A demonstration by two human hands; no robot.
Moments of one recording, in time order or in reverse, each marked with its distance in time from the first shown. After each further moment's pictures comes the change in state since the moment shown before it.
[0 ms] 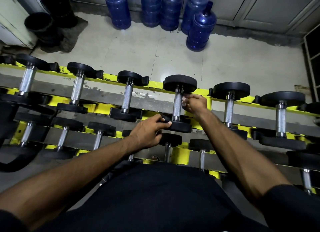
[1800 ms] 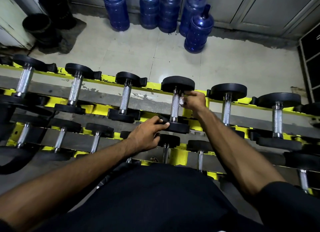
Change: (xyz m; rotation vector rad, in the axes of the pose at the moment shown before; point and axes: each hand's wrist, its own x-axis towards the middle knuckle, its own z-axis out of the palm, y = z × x) left_hand -0.004 0.005 0.002 -0.042 -0.041 -0.041; right_hand 0.005 -0.010 -0.002 -0.199 0.038 -0.128
